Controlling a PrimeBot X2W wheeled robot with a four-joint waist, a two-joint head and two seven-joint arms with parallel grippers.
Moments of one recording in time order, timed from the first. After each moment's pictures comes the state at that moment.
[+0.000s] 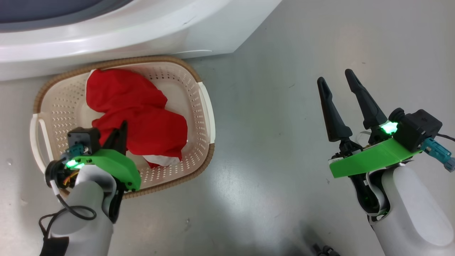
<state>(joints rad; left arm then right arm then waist) -0.75 0.09 -0.16 1.04 -0.31 -0.12 -0.26 -0.42 -0.11 0.17 0.22 0.46 0.12 -0.26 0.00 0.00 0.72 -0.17</state>
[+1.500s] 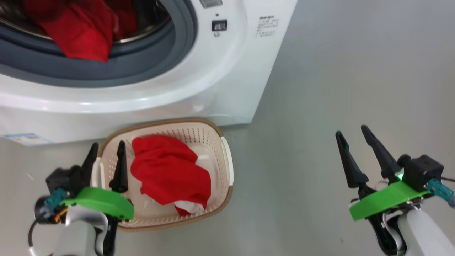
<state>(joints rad) -0.45 0.06 0.04 0.64 -0.25 -0.13 -0.26 -0.23 -0.18 0.14 0.27 0.46 0.12 -0.26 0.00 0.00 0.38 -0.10</state>
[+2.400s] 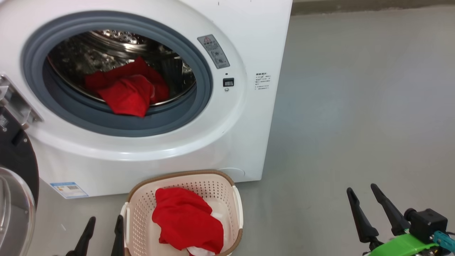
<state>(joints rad) 0.05 0.05 0.08 0.24 -0.20 -0.13 -0.26 0.03 -0.19 0.10 0.26 0.46 0.12 -0.26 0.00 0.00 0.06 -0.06</state>
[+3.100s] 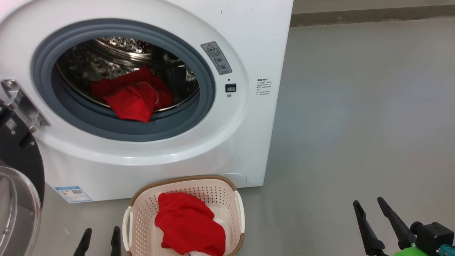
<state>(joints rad) 0.15 0.05 0.10 0.14 -0.20 -0.13 -0.26 0.10 -0.19 0.07 0.24 0.46 0.12 -0.26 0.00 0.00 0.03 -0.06</state>
